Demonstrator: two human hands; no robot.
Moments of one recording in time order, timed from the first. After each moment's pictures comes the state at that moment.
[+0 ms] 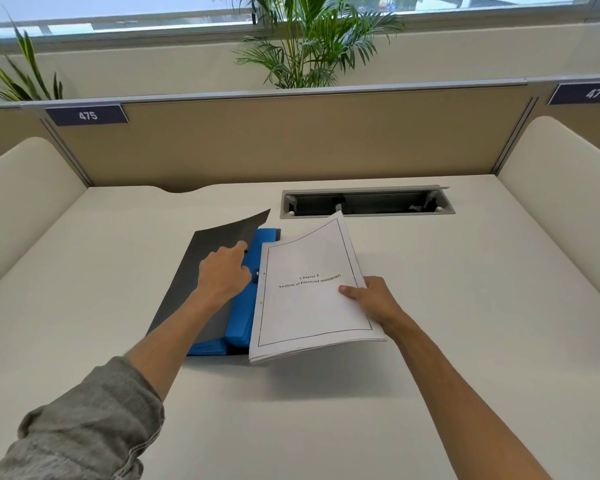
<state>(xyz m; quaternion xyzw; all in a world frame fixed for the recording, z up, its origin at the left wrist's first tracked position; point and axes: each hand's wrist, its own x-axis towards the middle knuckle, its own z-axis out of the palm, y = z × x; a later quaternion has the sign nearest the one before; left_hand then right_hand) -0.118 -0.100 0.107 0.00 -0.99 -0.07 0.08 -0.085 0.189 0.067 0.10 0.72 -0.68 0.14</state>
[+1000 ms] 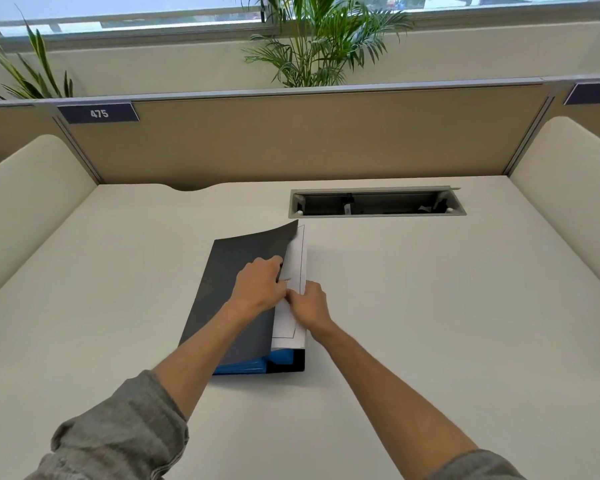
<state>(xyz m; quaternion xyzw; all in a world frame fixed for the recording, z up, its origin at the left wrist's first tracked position) -0.102 -0.060 0.099 -0.05 -0.99 -0.14 0.04 -0.087 0.056 0.052 0.08 0.78 -0.61 0.11</state>
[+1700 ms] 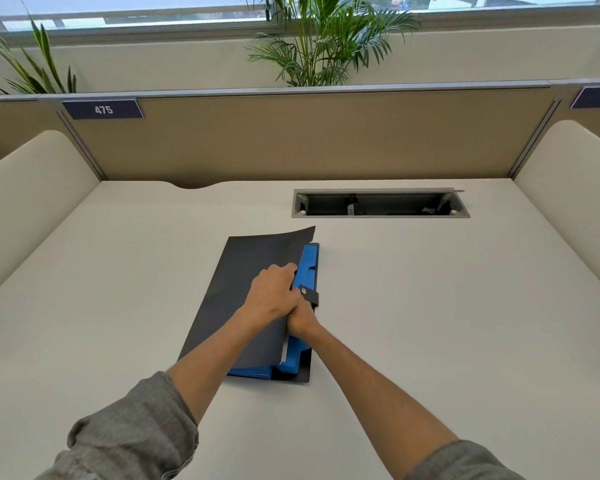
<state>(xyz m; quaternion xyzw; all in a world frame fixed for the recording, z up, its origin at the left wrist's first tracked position) -0.096 -0.043 0.088 -0.07 -0.98 -0.17 0.02 -0.088 0.037 0.021 -0.02 0.84 -0.52 0.17</state>
